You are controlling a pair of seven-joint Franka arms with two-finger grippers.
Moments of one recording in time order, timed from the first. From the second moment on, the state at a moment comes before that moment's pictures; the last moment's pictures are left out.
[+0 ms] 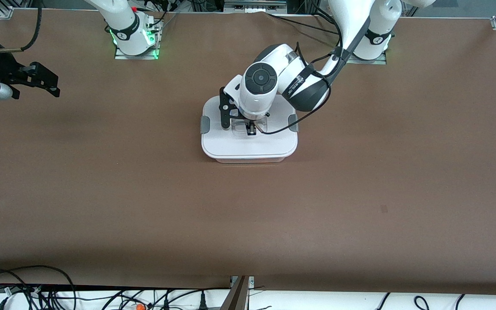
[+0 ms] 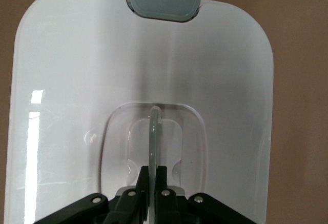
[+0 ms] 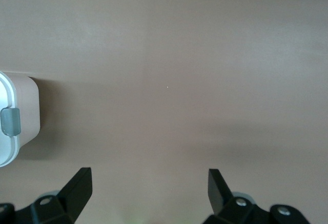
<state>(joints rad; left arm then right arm) -0.63 0.60 -0.17 -1.44 -0.11 1.97 0.73 0.23 -0.04 -0.15 -1.59 -0.03 1.55 0.00</state>
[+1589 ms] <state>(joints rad) -0.17 0.12 -0.06 -1.53 0.12 1.56 0.39 0.23 -0.03 -0.15 -1.59 -0.03 1.55 0.00</state>
